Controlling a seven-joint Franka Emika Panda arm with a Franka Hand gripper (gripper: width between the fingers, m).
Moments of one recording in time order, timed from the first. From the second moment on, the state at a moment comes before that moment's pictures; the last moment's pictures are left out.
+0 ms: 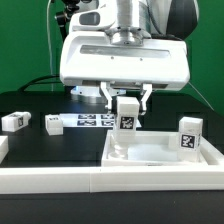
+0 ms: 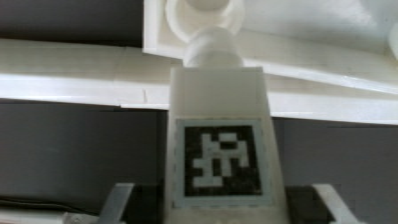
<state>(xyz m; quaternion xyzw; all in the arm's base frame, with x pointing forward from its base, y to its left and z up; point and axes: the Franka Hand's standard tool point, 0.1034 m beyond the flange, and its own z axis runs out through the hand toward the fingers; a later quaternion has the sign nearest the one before) 0.616 0.000 0.102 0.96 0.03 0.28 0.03</state>
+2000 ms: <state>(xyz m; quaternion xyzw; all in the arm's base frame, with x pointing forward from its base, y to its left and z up) 0.612 -0.005 0.095 0.96 0.02 0.28 0.02</state>
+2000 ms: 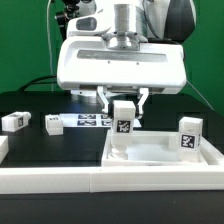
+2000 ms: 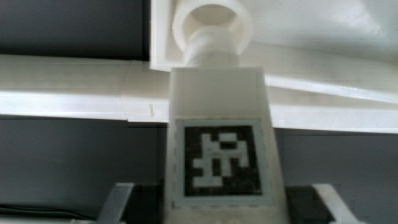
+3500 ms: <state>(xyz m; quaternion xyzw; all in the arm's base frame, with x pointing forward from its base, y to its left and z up) 0.601 -0.005 0.081 0.96 0.02 0.28 0.03</state>
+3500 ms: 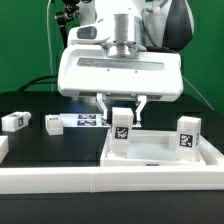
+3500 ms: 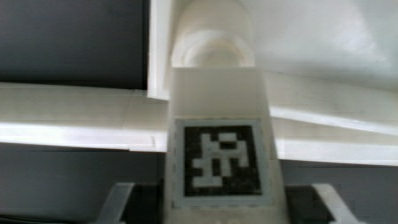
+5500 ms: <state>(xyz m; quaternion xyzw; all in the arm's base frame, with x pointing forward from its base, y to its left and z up) 0.600 -0.003 0.095 0.96 0.02 0.26 0.02</state>
